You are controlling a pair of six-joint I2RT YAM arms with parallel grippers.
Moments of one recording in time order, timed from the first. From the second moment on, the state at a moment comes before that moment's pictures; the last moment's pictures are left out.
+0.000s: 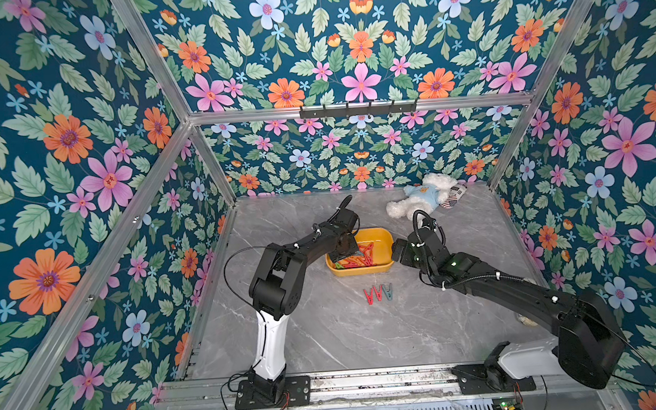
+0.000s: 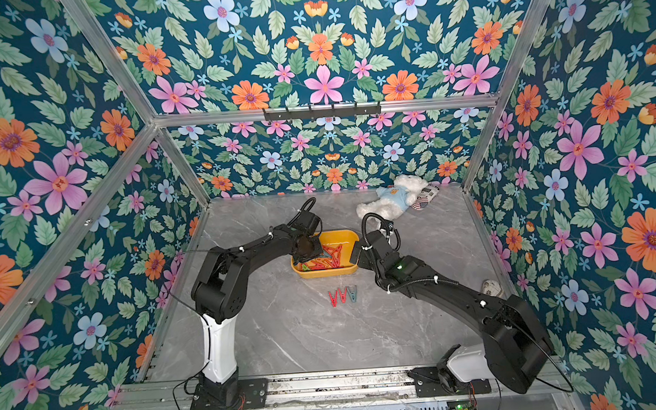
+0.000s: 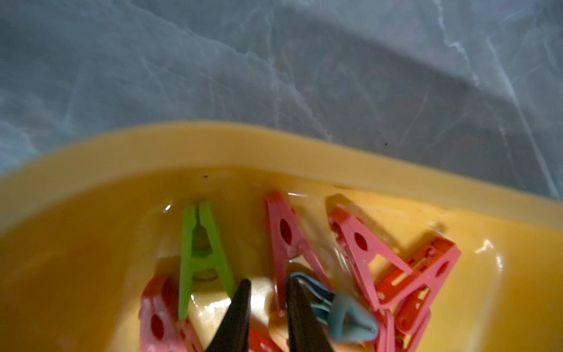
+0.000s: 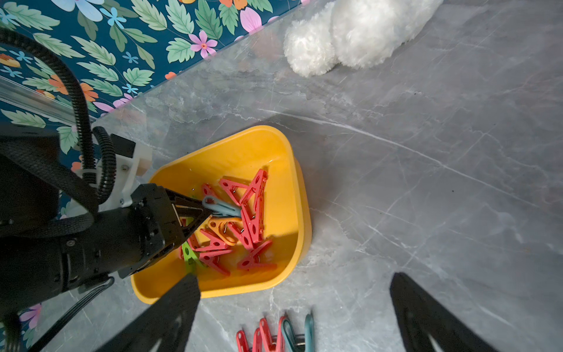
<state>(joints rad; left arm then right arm) -0.57 2.09 1.51 -0.59 -0.07 -0.78 0.70 1.36 0.91 -0.28 0.29 0.82</state>
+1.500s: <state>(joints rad) -0.58 2.05 1.50 -0.63 -0.14 -0.70 0.71 1.39 0.90 -0.21 0.18 0.83</state>
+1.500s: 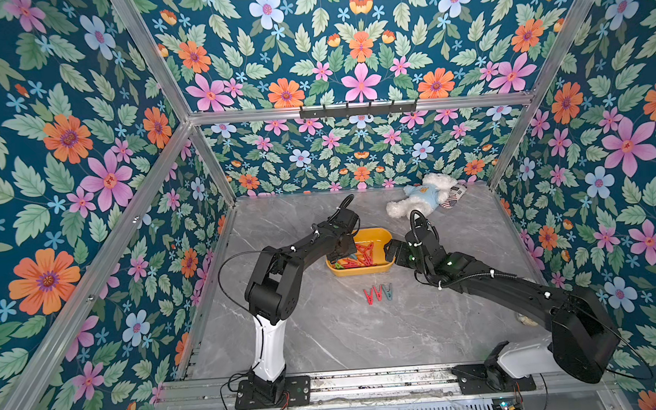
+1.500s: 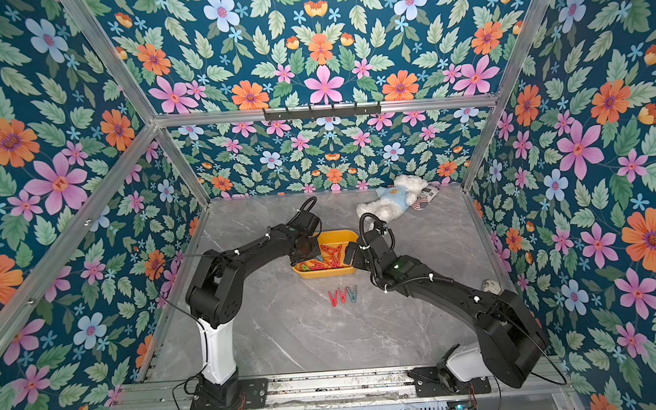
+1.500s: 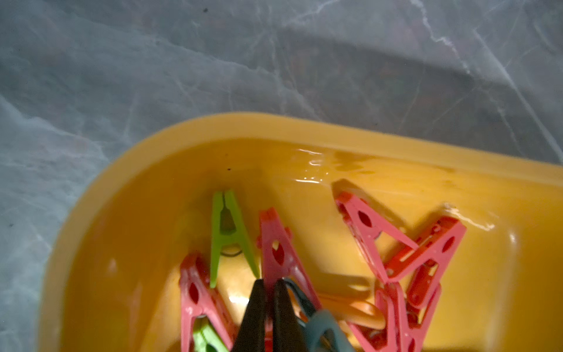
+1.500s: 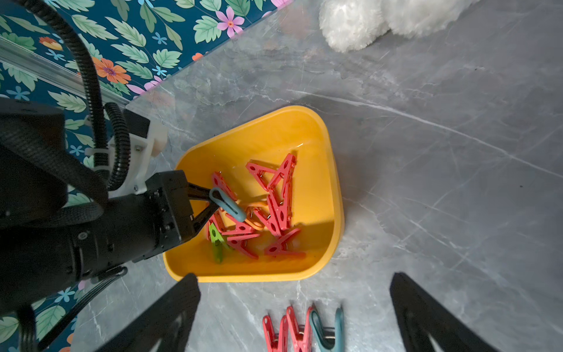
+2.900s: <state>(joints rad) -0.58 1.92 1.48 -0.65 -0.21 -0.65 0.73 1.39 0.91 -0.21 0.17 0.83</state>
